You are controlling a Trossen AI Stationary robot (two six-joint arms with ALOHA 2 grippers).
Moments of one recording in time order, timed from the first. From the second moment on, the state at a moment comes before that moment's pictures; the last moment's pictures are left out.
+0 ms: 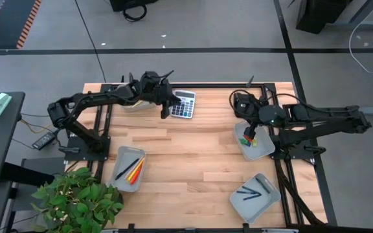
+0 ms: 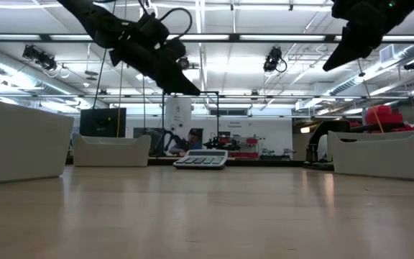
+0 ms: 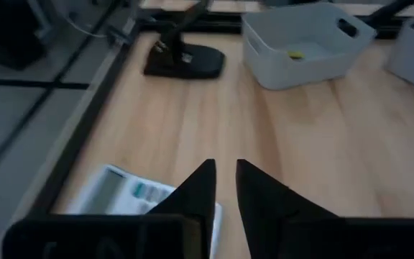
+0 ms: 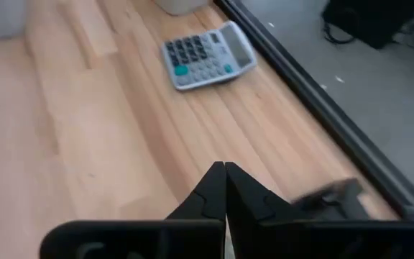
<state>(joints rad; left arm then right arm) 0.55 1.54 0.97 0.05 0.39 0.27 0.00 0.74 0.76 -0.76 0.46 0.24</state>
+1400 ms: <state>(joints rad) 0.52 0.52 0.01 0.52 0.42 -0.18 0.10 0.07 0.01 0.09 0.29 0.16</state>
